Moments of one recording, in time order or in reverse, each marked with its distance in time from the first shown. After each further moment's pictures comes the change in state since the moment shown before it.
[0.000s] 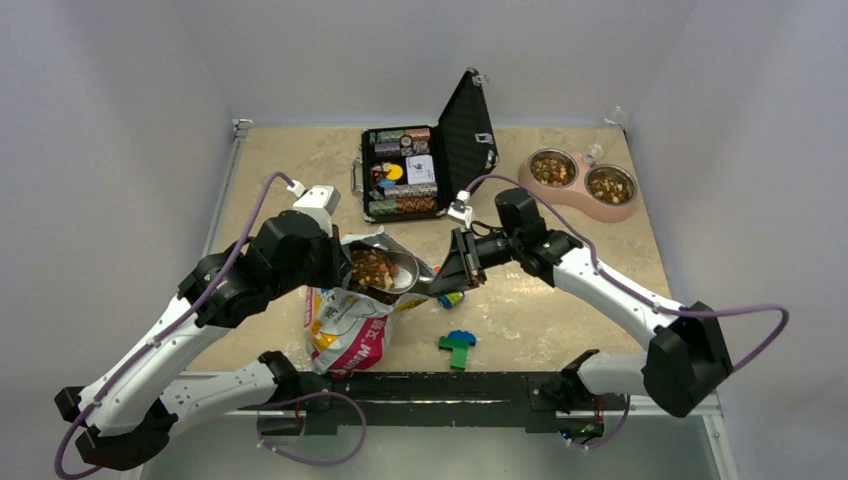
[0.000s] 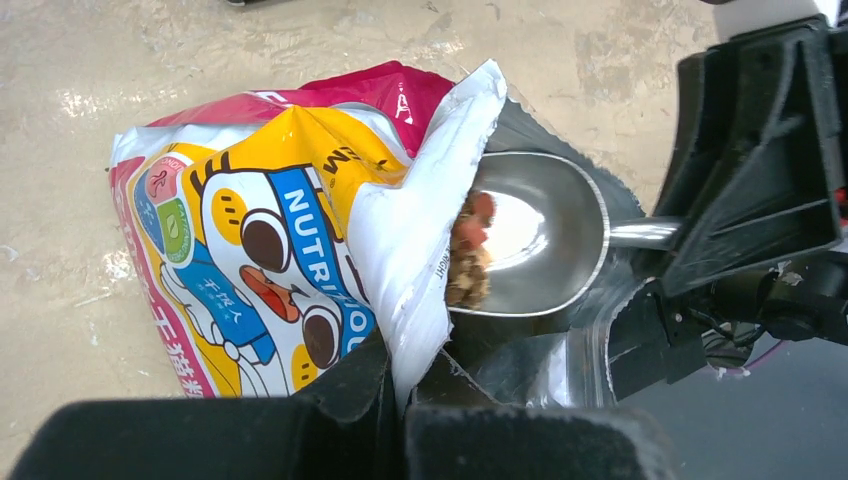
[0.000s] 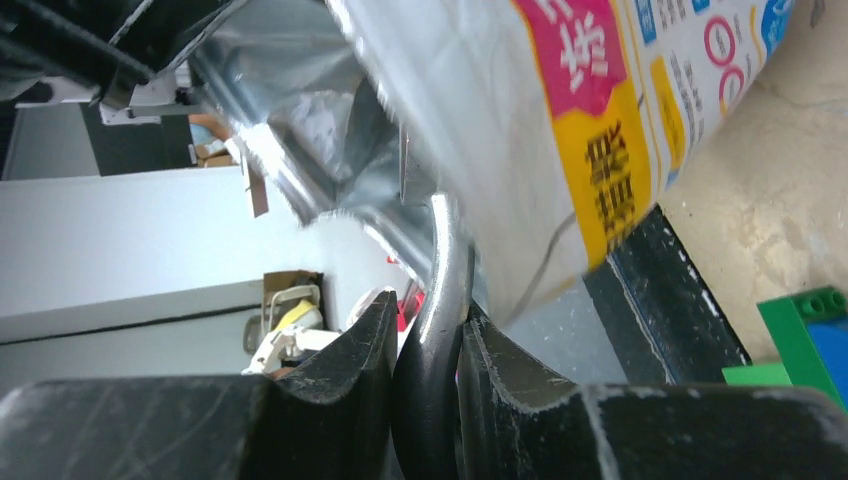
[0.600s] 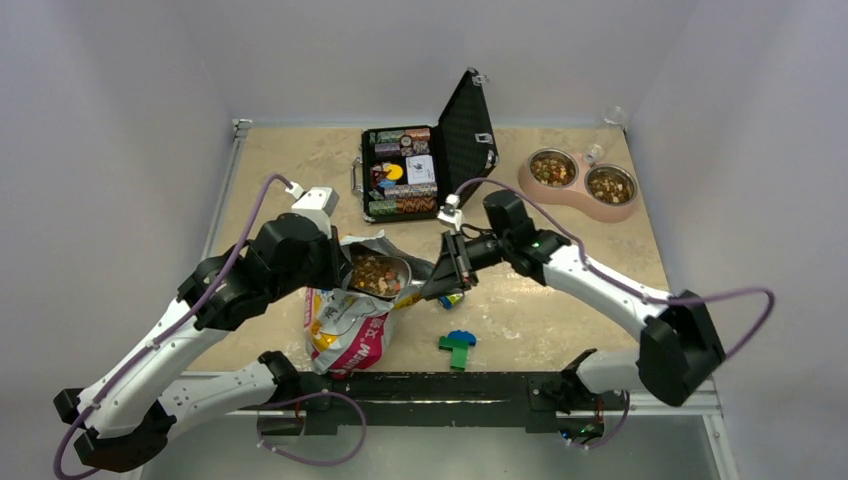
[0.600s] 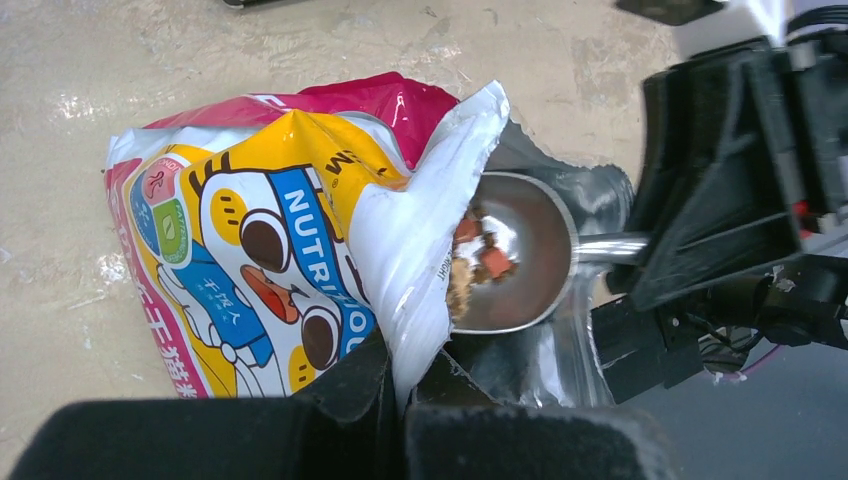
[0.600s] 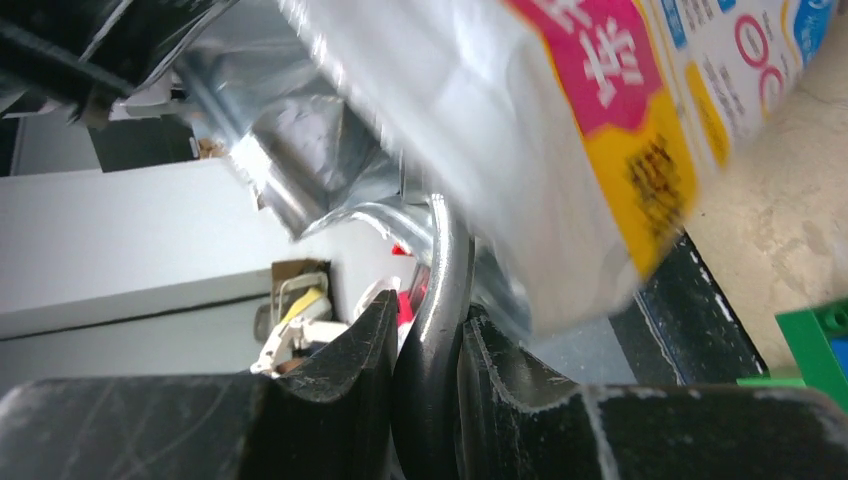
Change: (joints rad) left arm -0.005 -0.033 -0.030 0.019 -0.022 -0.011; right arm -0.003 -0.076 -0.069 0.032 0.008 0.026
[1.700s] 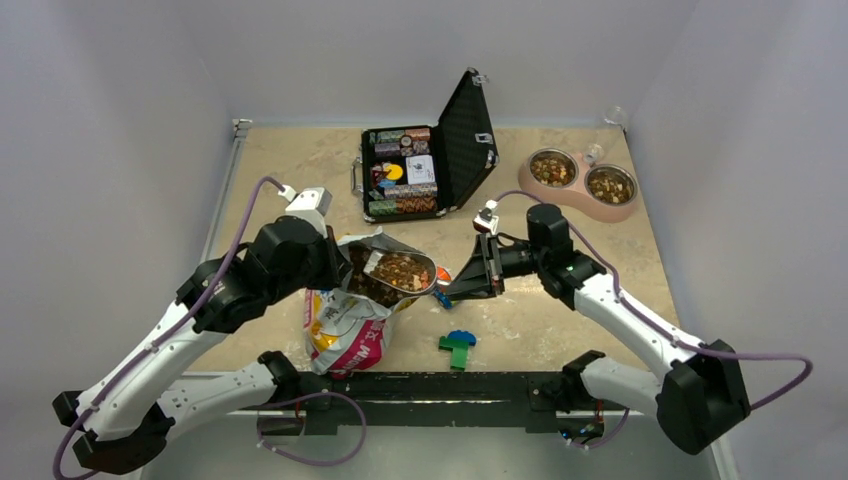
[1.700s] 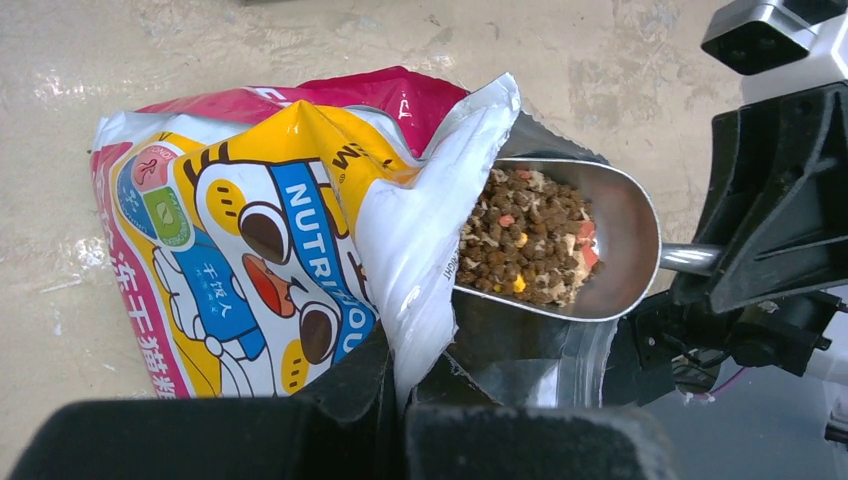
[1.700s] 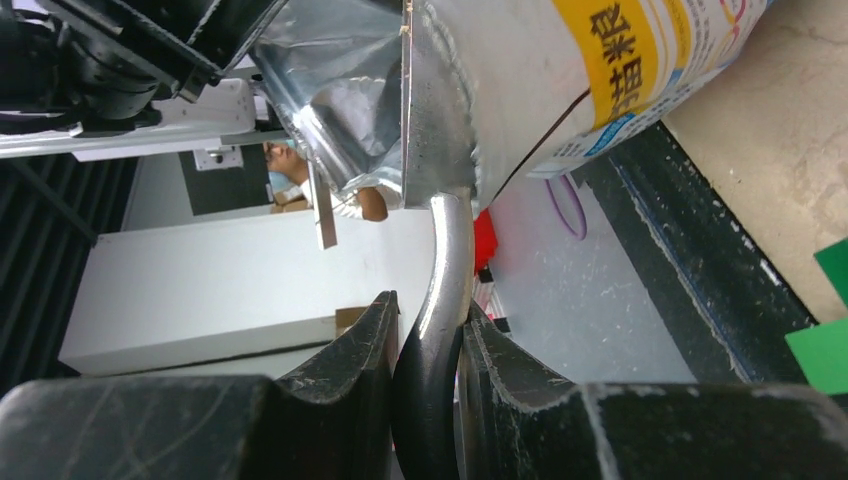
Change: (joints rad) left arm 0.000 -0.023 -0.020 0.000 -0.018 -0.076; right arm -0.105 -0.130 -0.173 0.194 -0.063 0.245
